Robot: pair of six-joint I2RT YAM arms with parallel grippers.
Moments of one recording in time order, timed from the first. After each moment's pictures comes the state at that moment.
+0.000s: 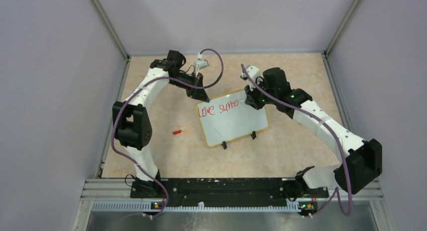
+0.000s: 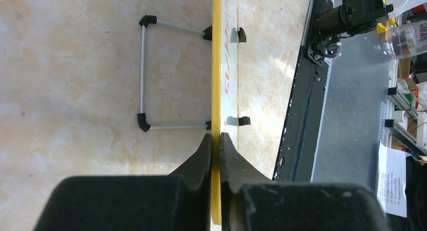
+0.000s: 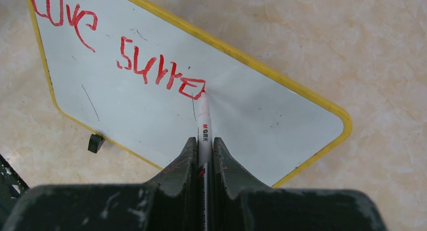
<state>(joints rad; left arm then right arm) -0.25 1.86 1.65 -1.00 1.04 0.47 0.55 1.32 1.17 -0.50 -0.21 -0.21</state>
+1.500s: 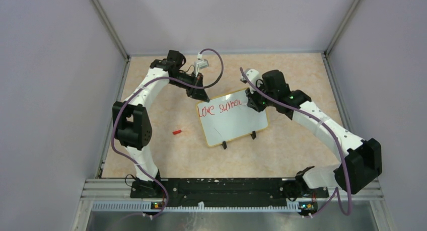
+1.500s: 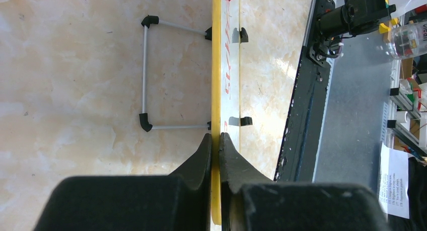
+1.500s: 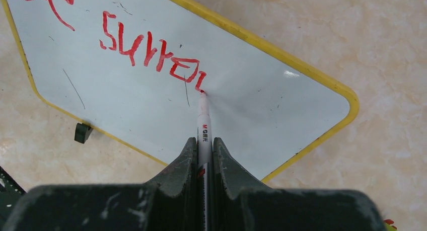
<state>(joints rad) -0.25 1.86 1.65 -0.99 1.04 0.47 0.55 1.32 1.14 -0.52 -0.17 -0.23</state>
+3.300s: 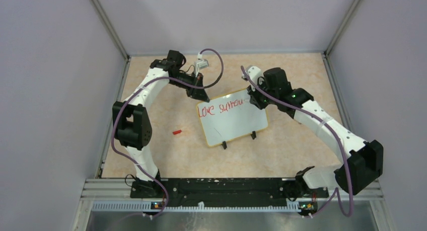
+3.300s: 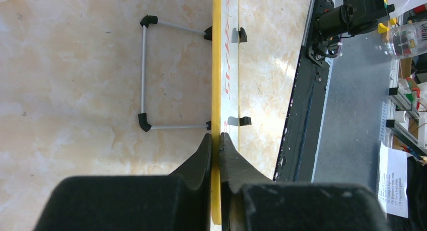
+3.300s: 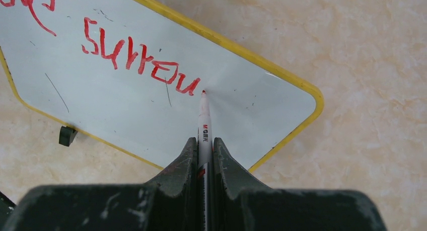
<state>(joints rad) -0.25 1.86 1.65 -1.00 1.04 0.47 0.54 1.32 1.18 -0.56 -0.11 -0.25</state>
